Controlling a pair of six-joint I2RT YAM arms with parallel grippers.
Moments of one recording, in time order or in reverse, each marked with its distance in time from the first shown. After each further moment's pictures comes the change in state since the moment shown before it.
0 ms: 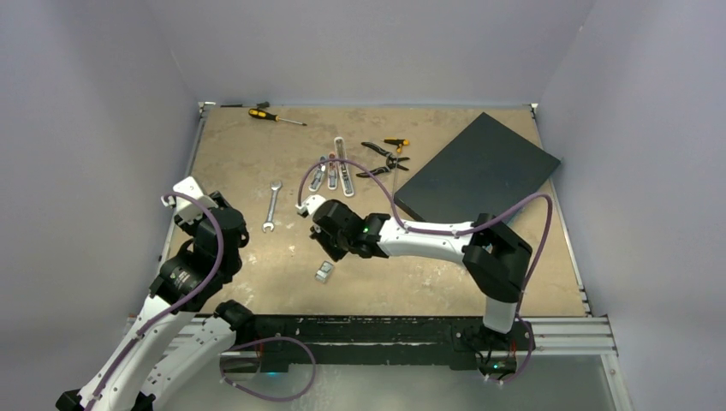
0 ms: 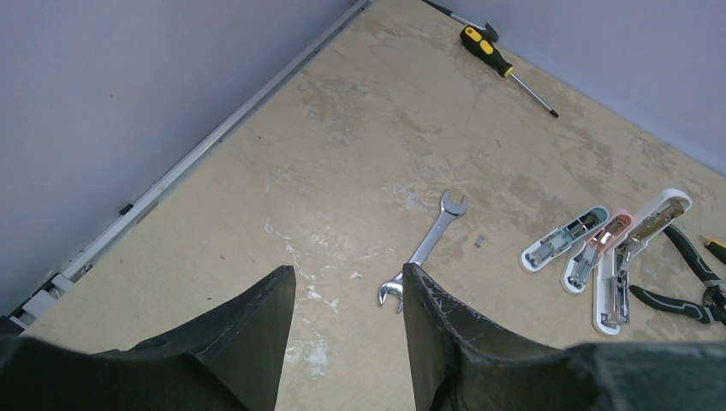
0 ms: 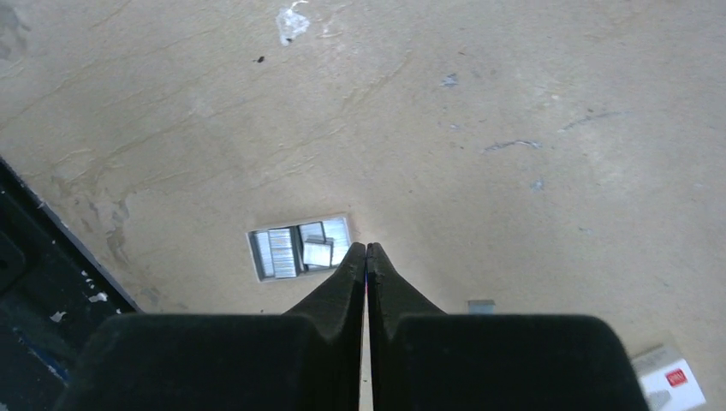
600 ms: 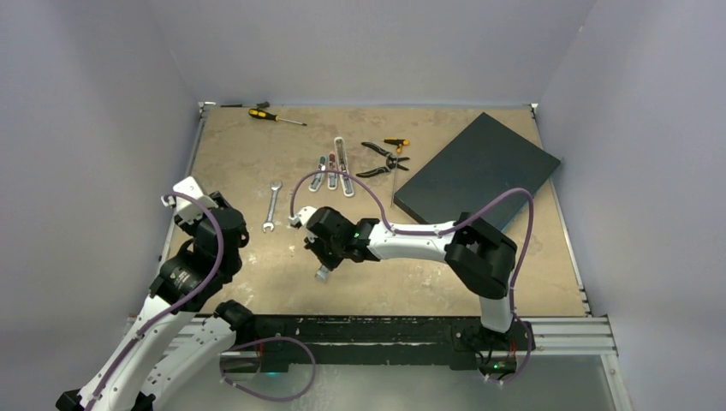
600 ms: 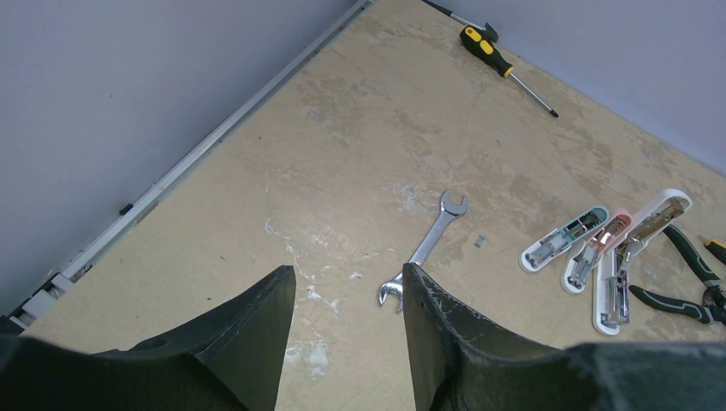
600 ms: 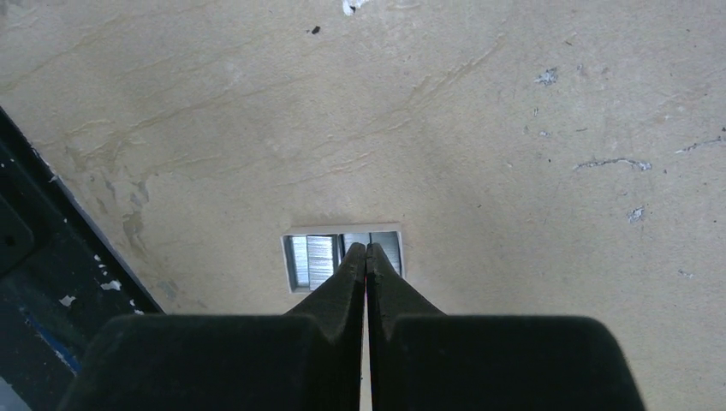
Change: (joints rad) left arm 0.000 0.000 0.000 0.000 0.000 0.000; right arm 0.019 0.098 0.015 0.030 -0.116 -0.011
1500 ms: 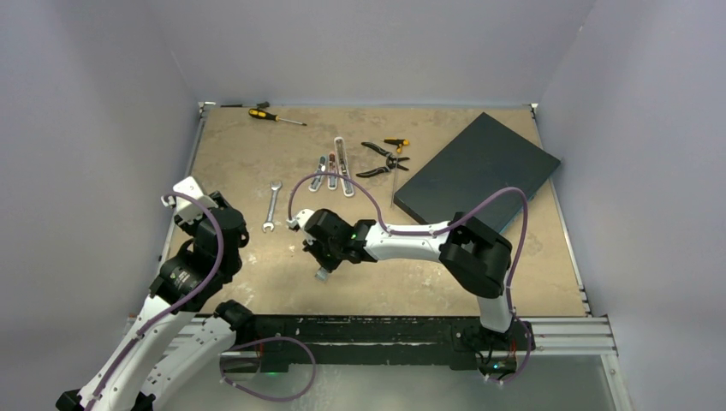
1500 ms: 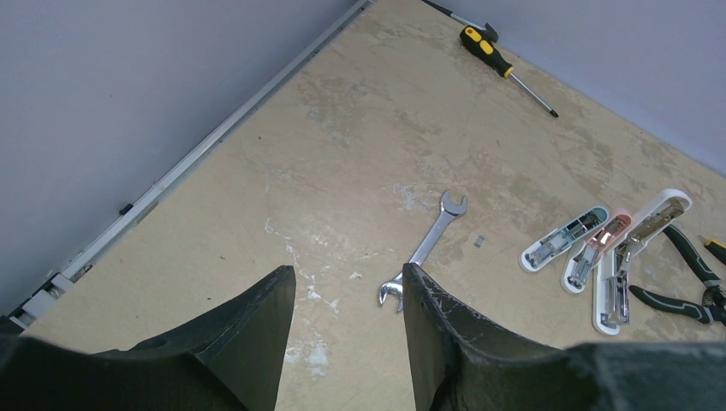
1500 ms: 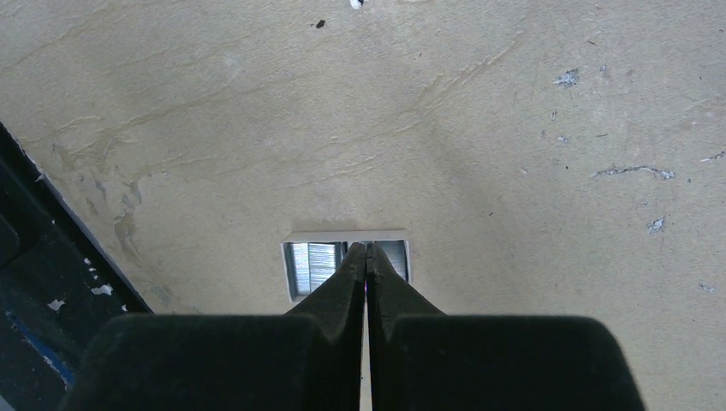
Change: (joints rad) left arm 0.000 0.000 0.000 0.000 0.000 0.000; right arm 0.007 0.029 0.015 0.003 -0.010 -0.009
